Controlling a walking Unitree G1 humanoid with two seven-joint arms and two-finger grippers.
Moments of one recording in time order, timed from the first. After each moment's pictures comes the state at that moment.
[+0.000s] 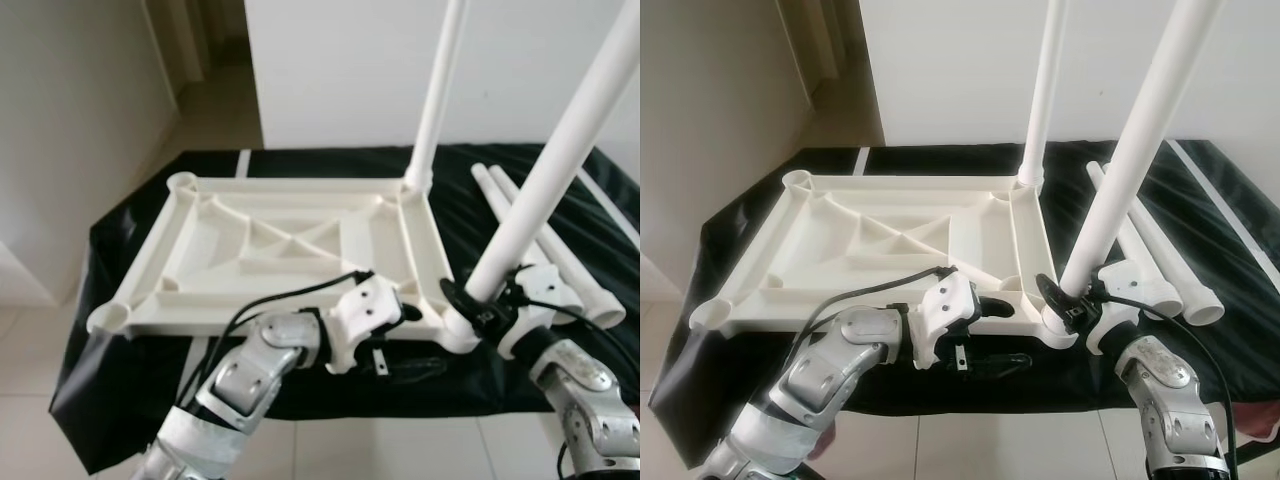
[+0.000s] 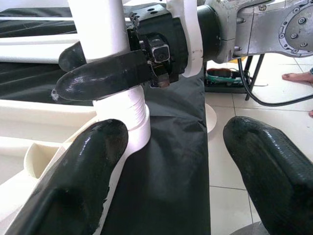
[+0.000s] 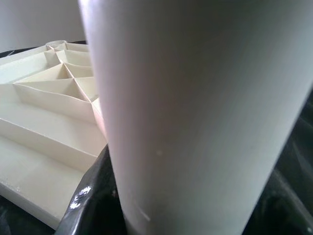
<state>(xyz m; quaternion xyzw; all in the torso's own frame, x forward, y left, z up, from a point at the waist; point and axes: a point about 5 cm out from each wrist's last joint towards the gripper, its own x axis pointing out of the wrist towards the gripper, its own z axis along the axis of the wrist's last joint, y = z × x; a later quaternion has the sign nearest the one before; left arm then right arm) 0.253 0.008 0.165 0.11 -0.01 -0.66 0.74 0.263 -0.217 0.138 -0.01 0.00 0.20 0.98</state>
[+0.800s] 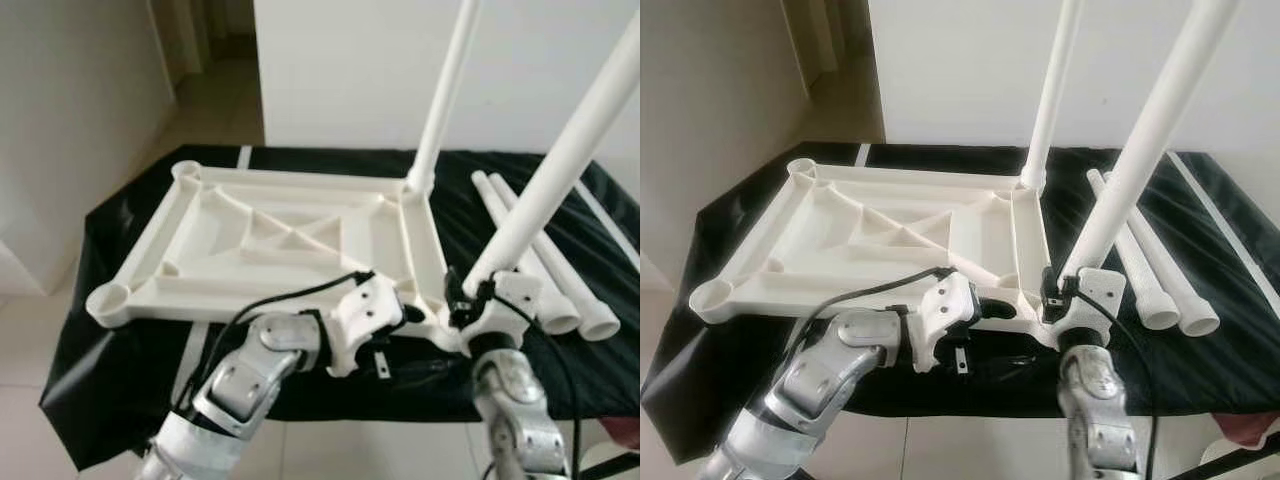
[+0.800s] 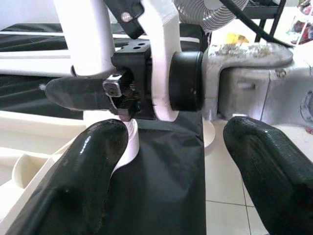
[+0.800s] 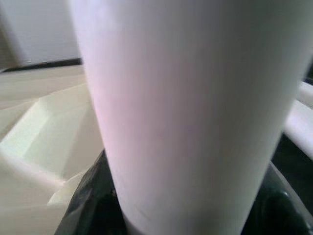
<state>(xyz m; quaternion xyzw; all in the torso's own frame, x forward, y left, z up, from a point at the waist) 0.246 0.006 0.171 0.10 -0.02 -0.67 0.74 0.260 -0.178 0.131 0.07 -0.02 -0.12 0.99</state>
